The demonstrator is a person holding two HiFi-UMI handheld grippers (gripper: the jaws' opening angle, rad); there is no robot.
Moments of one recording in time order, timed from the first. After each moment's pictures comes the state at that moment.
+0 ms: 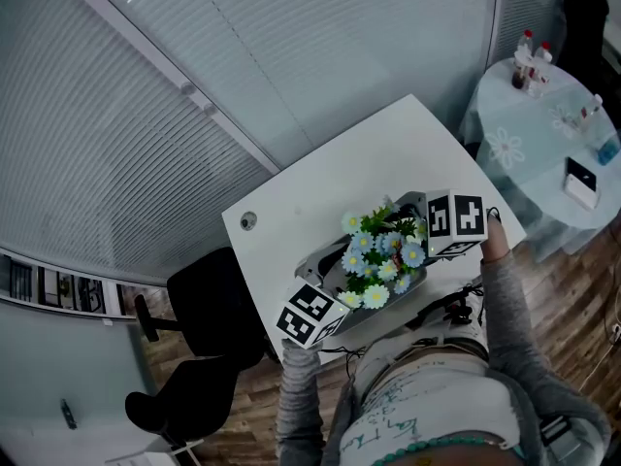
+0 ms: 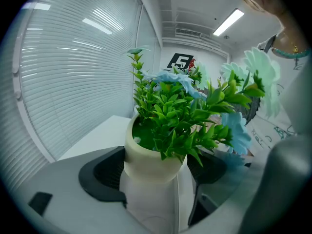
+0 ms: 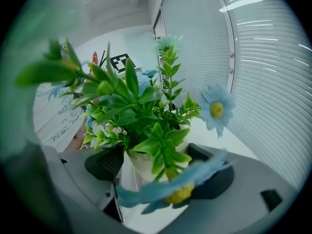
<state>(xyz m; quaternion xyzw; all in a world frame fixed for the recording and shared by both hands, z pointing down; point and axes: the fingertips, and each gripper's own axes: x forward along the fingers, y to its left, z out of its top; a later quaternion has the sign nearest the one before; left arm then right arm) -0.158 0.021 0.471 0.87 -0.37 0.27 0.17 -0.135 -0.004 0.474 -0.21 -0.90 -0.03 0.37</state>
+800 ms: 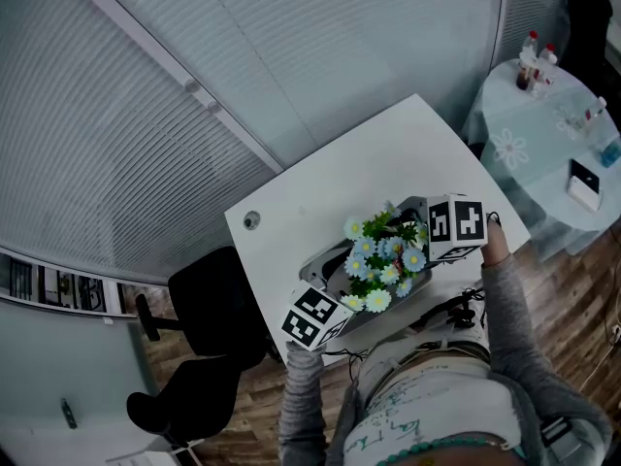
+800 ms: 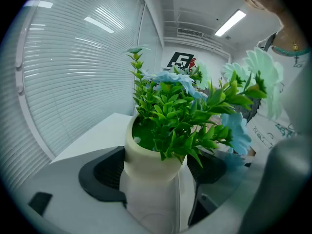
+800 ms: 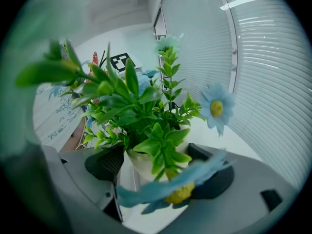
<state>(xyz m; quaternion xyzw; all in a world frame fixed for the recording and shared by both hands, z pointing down) -0.166 0.024 0.483 0.87 -0.37 0.27 0.18 -0.143 -0.001 0.485 -0.21 -0.90 -0.03 0.38</state>
